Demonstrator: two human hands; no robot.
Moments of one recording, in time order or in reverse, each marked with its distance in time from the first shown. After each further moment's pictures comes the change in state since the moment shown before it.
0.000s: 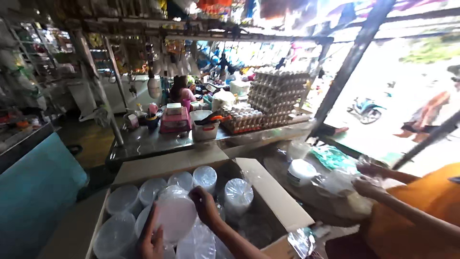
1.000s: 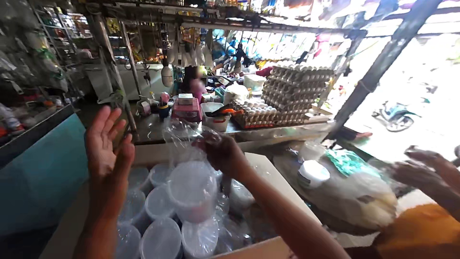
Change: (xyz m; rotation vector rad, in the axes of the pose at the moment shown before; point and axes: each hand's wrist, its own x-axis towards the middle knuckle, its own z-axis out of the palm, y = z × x) left_hand 0.129 0.101 -0.100 -0.311 0.159 0.357; right_hand 0.012 -0.162 -0.088 0.130 -0.114 -0.320
